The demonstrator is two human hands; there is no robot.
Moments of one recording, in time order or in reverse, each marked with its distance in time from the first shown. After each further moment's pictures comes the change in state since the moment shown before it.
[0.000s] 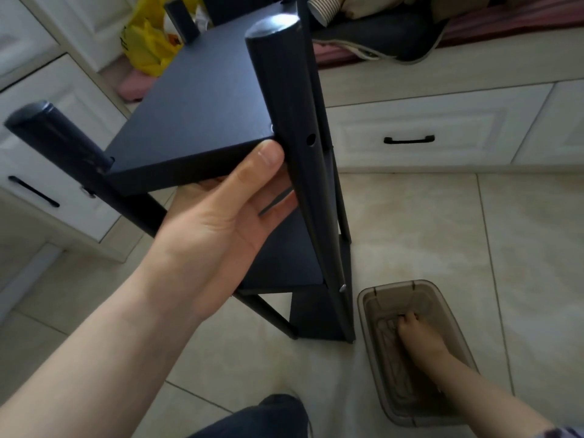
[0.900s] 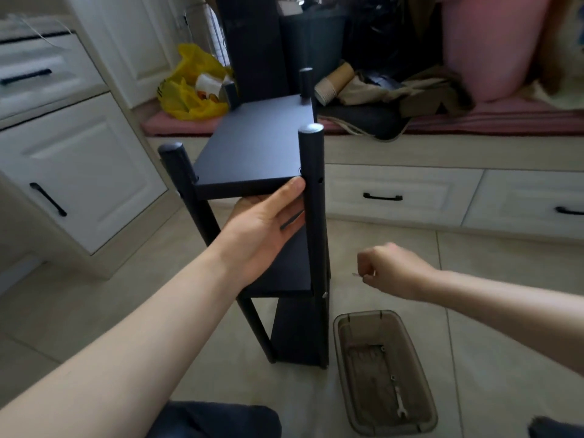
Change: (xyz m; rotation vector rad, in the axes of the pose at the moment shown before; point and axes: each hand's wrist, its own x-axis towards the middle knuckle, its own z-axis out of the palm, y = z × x) left_hand -0.003 0.000 0.001 -0.112 -0.009 -0.080; right_hand -0.108 0.004 -0.269 0.172 0.389 -0.330
